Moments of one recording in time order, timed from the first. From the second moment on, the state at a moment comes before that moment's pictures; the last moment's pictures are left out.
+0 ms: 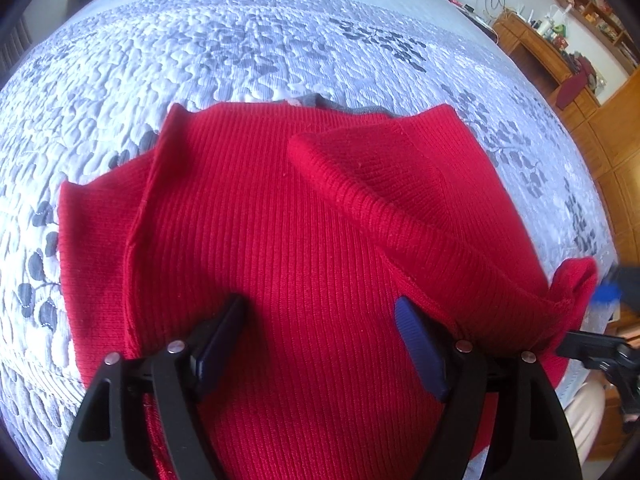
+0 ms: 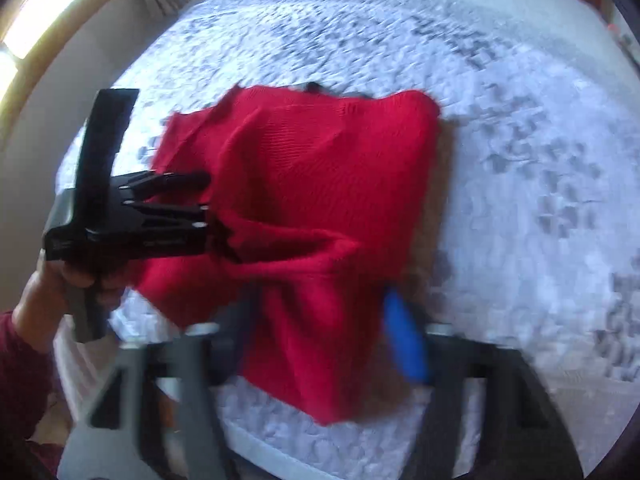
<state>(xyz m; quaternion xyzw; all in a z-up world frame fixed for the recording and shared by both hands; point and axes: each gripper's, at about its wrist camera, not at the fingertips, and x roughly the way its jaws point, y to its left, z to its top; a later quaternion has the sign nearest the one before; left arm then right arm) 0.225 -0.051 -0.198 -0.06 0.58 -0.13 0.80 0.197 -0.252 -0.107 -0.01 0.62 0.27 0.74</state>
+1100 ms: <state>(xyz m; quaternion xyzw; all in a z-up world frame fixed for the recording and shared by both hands) 0.274 -0.055 -0.208 -0.38 0.64 -0.17 0.64 0.145 -0.259 -0.053 0.03 0.56 0.31 0.77</state>
